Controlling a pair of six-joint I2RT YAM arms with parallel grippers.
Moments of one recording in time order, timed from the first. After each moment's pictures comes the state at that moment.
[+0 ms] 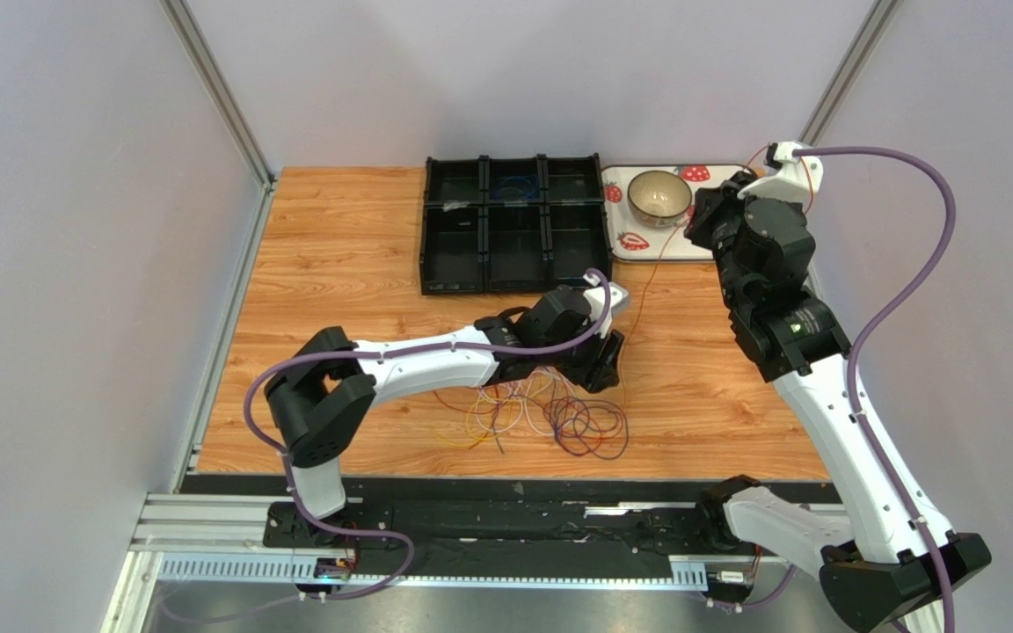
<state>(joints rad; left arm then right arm) -1.03 1.80 1.25 -0.07 0.16 -0.35 0.37 1.03 1.25 -0.28 0.43 0.39</state>
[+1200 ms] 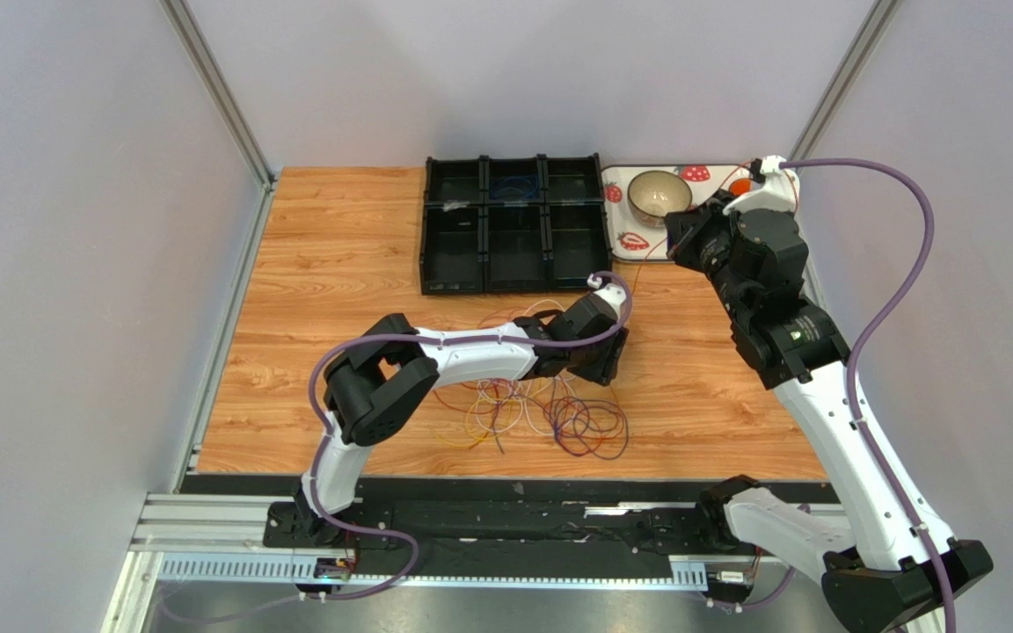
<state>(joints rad) -1.03 2.05 1.41 -0.14 -0.05 -0.49 0.37 1.00 1.21 -0.37 0.22 0.53</state>
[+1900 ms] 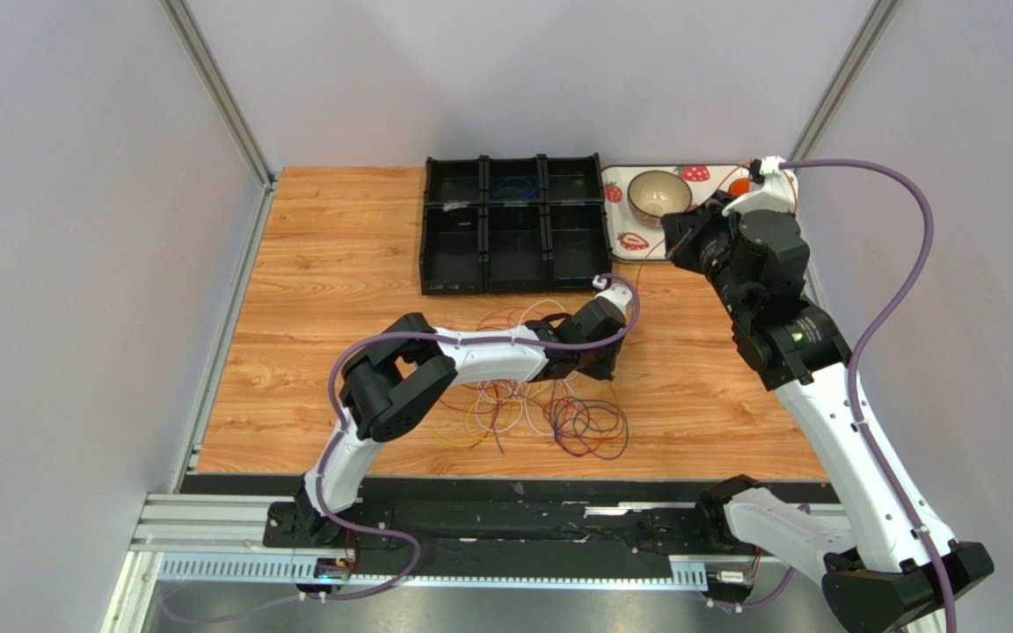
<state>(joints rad) -1.04 2.13 1.46 -0.08 -0.09 -0.51 0.37 1.00 1.21 -0.37 0.19 0.54</state>
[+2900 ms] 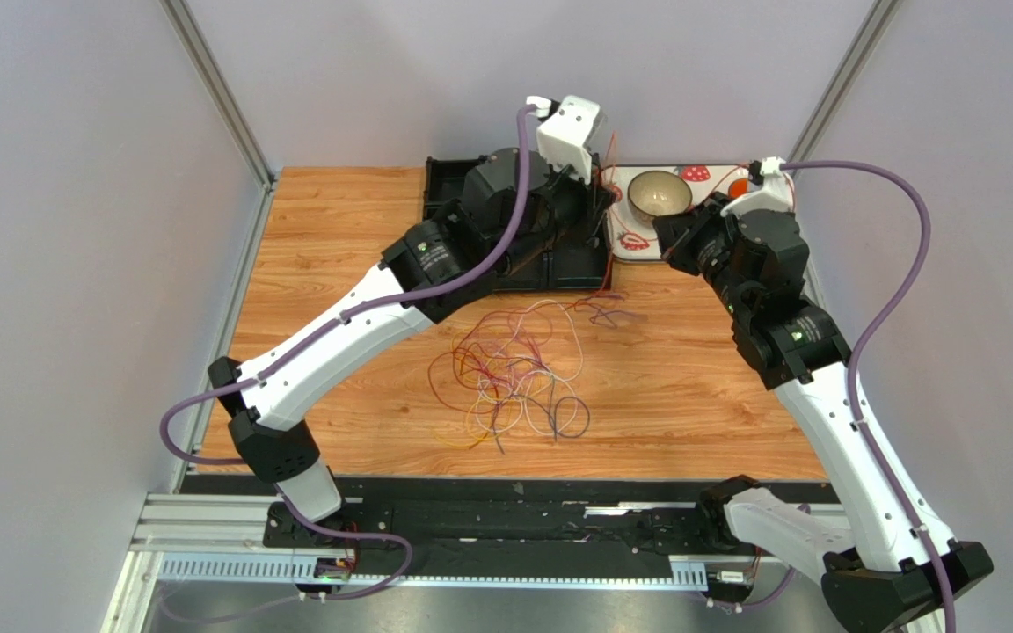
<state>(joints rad) -1.02 1.67 2.01 -0.44 -0.27 -0.24 0.37 1.00 1.21 -0.38 0.14 0.61</state>
